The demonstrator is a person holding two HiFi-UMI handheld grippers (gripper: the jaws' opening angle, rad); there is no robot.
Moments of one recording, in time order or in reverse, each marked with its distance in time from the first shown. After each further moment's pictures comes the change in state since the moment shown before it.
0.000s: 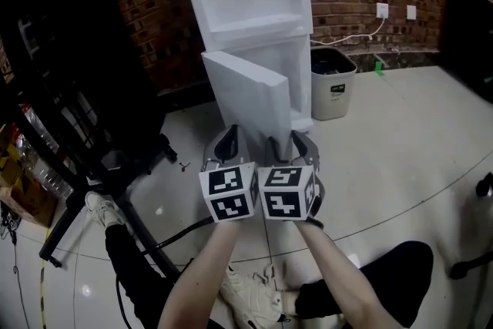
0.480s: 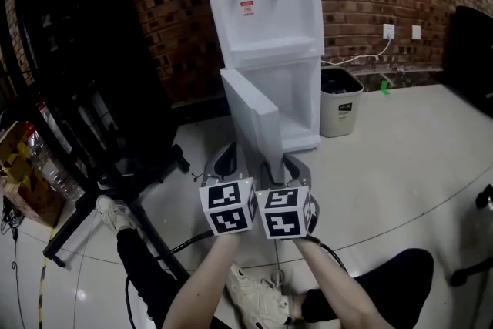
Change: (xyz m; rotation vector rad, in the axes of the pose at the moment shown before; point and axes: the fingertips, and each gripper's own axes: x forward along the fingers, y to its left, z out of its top) left arm -0.034 0.035 0.012 -0.017 -0.006 0.050; right arm -0.018 0.060 0.003 0.006 -0.007 0.143
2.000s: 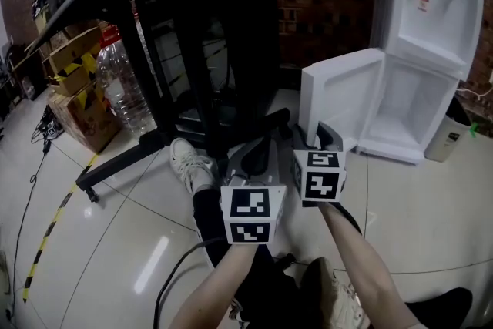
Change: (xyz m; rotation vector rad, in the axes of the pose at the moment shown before) left arm -0.112 0.224 -0.036 0.021 0.043 0.217; right arm 0.129 0.244 0.038 0.004 -0.069 0.309
